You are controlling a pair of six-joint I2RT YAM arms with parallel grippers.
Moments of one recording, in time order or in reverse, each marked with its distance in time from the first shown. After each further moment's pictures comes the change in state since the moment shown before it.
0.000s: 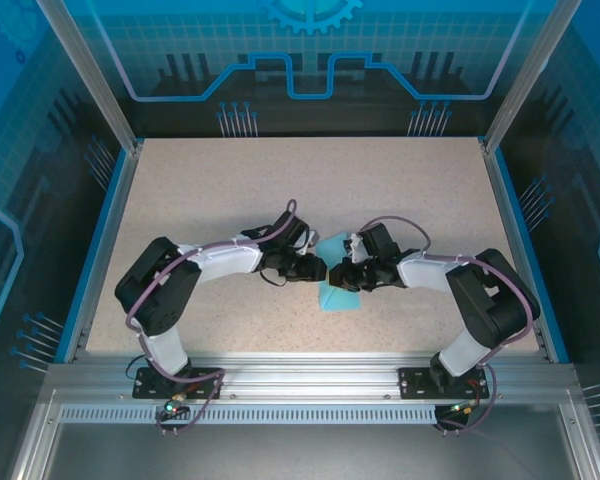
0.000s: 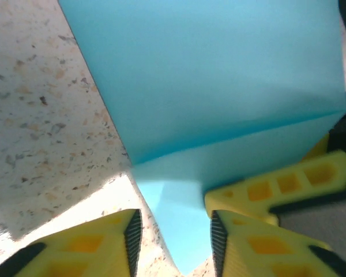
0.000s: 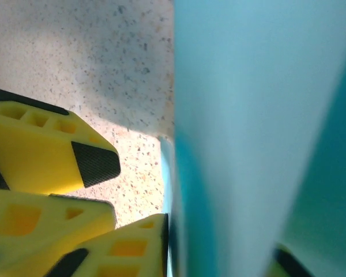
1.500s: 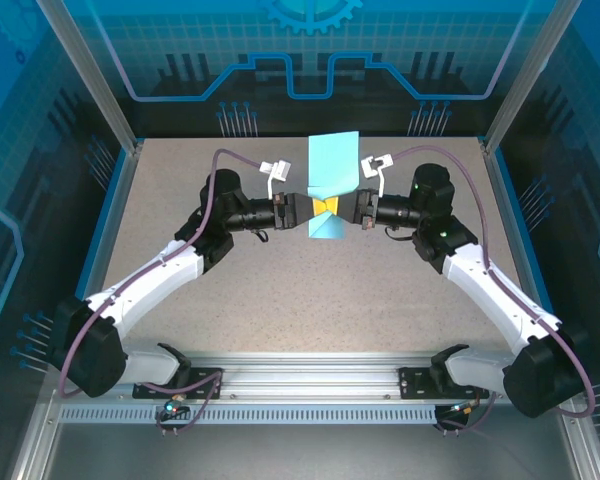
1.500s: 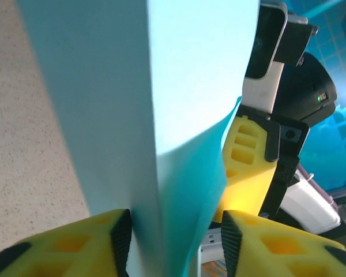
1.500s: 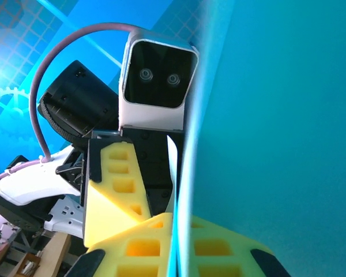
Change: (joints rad) left arm 0.147 -0.431 -0.021 0.568 0.417 -0.350; right arm -0.103 -0.404 0.306 0.180 -0.343 0.051
